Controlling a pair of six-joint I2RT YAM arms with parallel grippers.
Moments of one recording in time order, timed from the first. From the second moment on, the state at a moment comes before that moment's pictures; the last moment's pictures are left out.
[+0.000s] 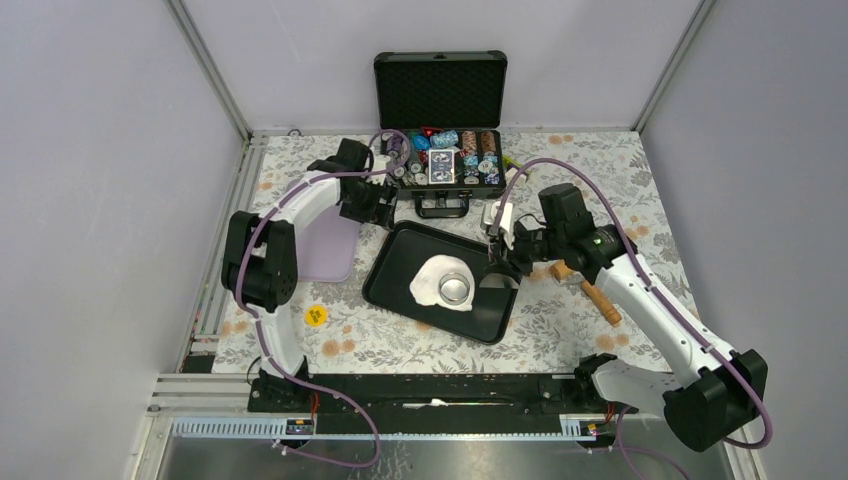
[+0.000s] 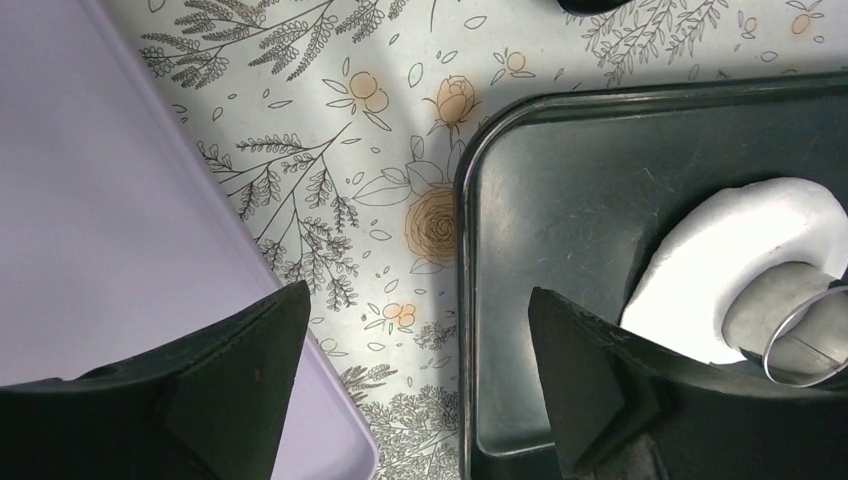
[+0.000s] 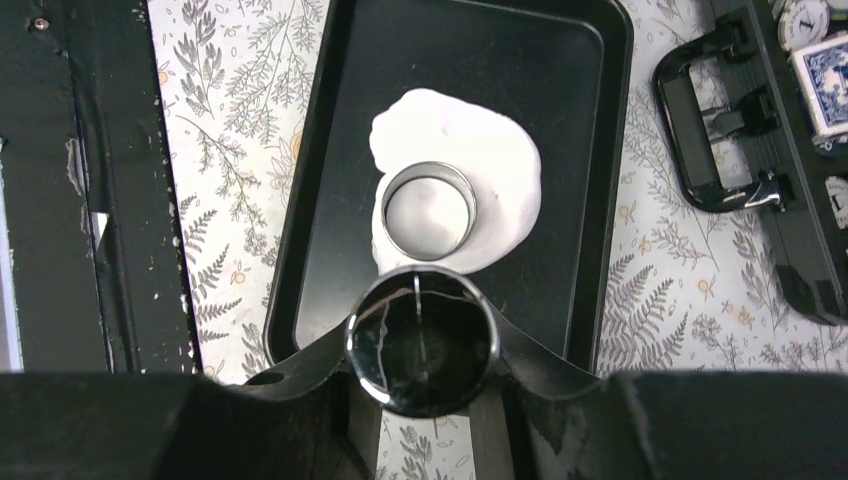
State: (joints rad) left arm -0.28 1.89 1.46 -0.68 0.24 0.02; right arm 0.45 1.13 1.01 -0.70 -0.70 -0.67
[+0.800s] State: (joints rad) left arm -0.36 2.01 1.46 -0.66 0.23 -0.05; right arm 0.54 1.19 0.87 -0.47 -0.64 -0.56
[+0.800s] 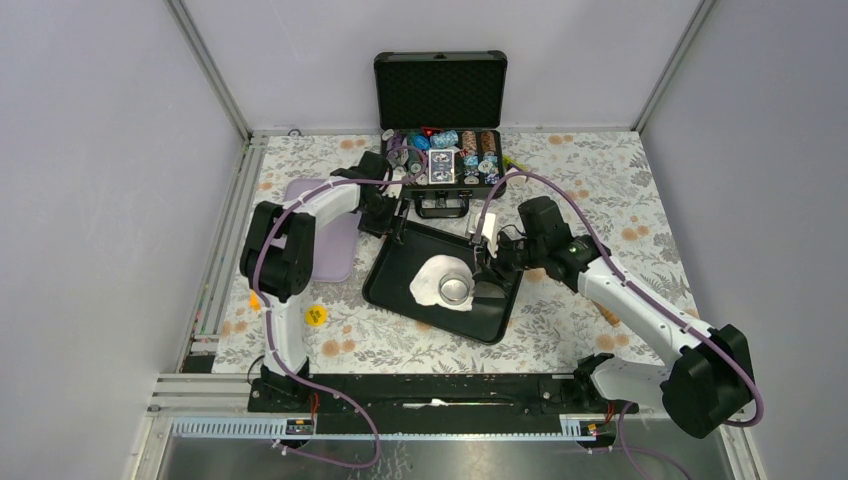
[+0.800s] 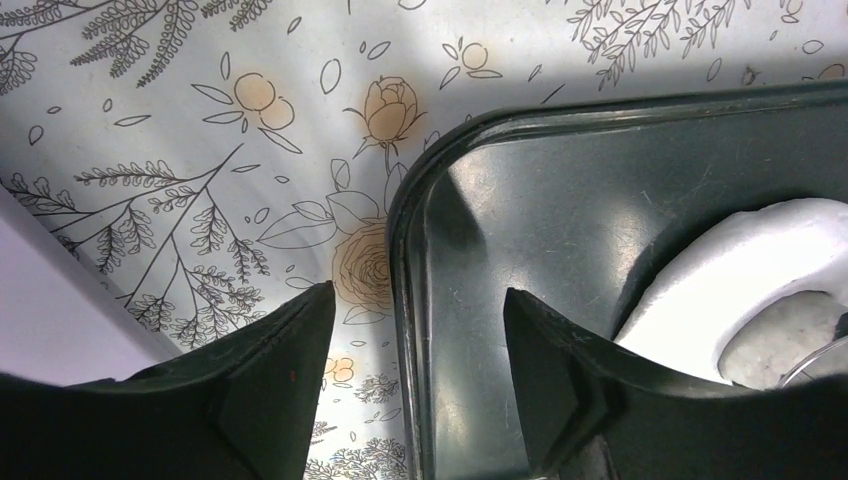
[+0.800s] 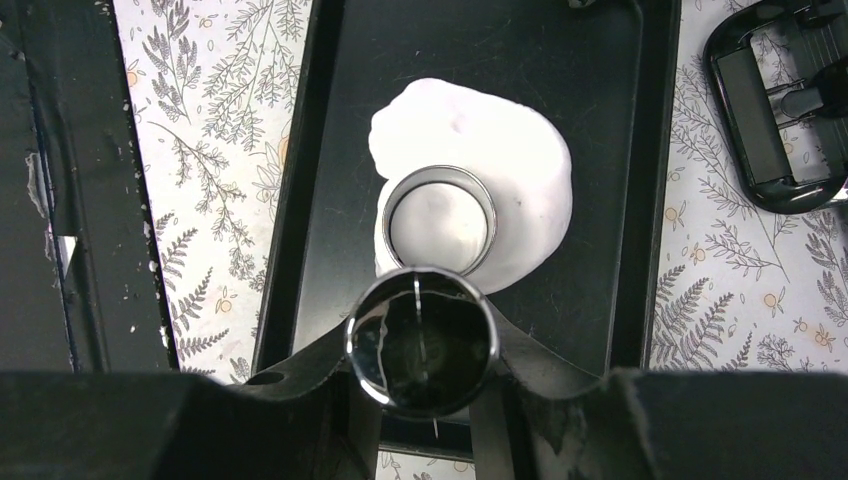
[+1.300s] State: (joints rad) left arm -0.36 2.02 1.46 -0.65 0.23 -0.06; right arm 0.54 1.17 0.77 -0.34 -0.63 -0.53
